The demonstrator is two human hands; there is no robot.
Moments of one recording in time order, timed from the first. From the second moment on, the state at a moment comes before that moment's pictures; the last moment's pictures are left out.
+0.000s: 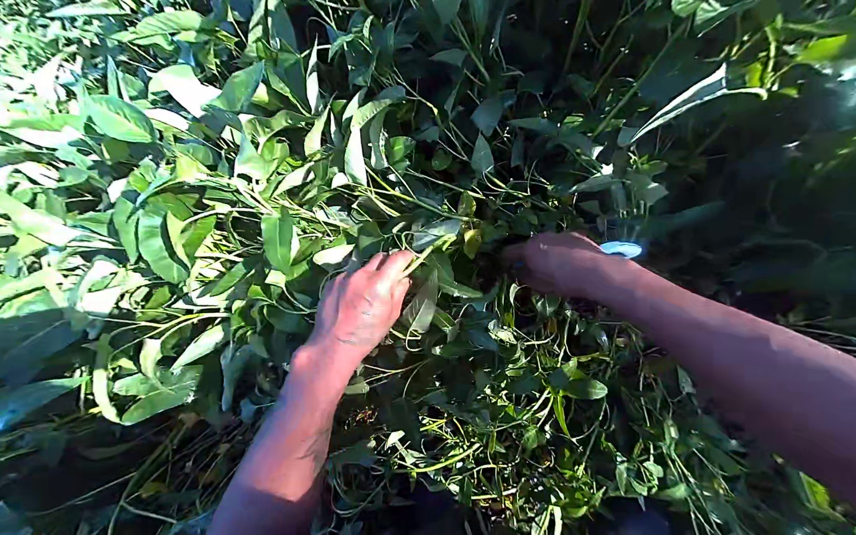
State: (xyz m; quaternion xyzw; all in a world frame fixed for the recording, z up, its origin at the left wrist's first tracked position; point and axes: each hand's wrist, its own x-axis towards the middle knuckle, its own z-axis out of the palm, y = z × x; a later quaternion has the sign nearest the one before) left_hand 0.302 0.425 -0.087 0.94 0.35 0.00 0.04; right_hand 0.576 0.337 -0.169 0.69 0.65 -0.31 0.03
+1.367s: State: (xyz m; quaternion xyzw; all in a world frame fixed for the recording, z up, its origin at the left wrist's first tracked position) left_hand 0.437 0.417 -0.131 0.92 0.27 -0.30 0.01; right_hand 0.665 0.339 -0.162 0.66 0.50 -0.50 -0.25
